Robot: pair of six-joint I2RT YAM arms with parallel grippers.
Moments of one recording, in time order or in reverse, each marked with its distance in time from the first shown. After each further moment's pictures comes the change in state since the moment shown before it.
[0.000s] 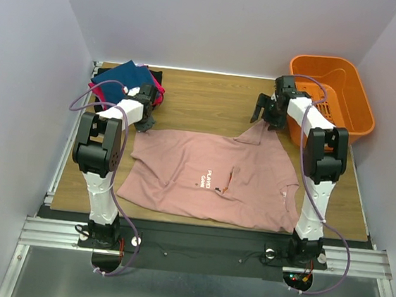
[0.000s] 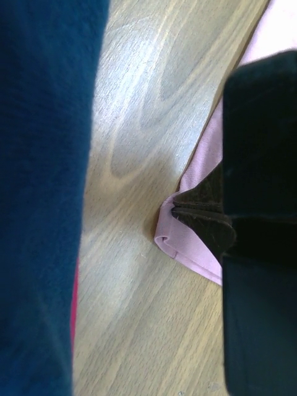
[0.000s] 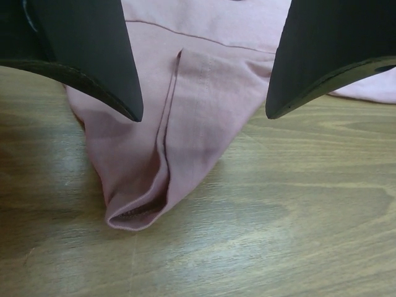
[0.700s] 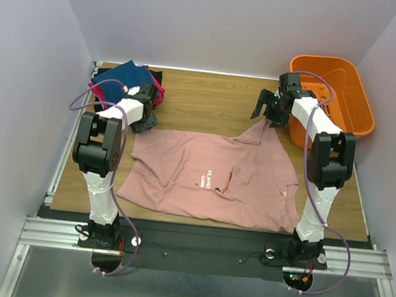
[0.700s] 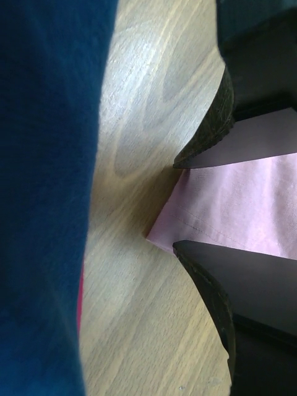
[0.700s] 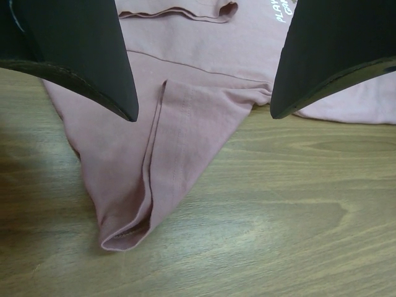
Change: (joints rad) left arm 0.000 0.000 0.013 -0.010 -0.010 0.003; right arm 0.000 -0.098 -0.047 0.002 -0.023 0.031
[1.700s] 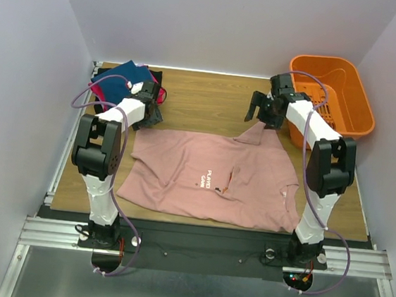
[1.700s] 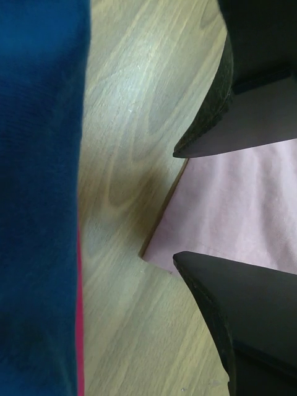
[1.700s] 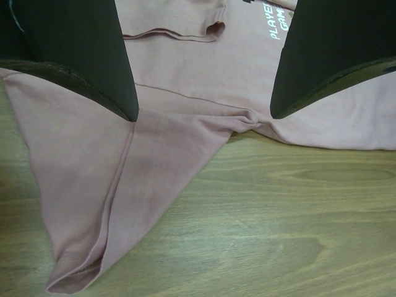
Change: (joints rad) left arm -0.030 -0.039 0.005 0.023 -0.002 0.039; right arm 0.082 -0.105 -0.089 0.010 0.062 0.012
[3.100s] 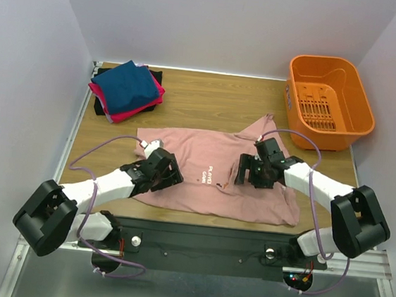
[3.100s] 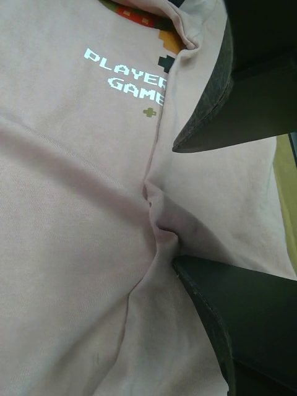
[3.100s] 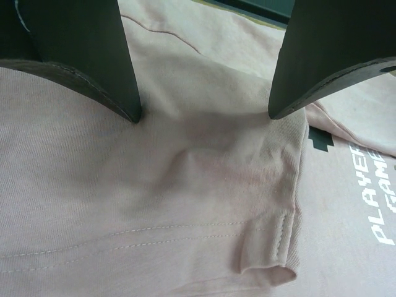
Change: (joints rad) left arm -0.483 -0.738 -0.870 0.275 0.173 -0.376; right arm 0.268 -0.549 -0.920 0.263 0.000 0.105
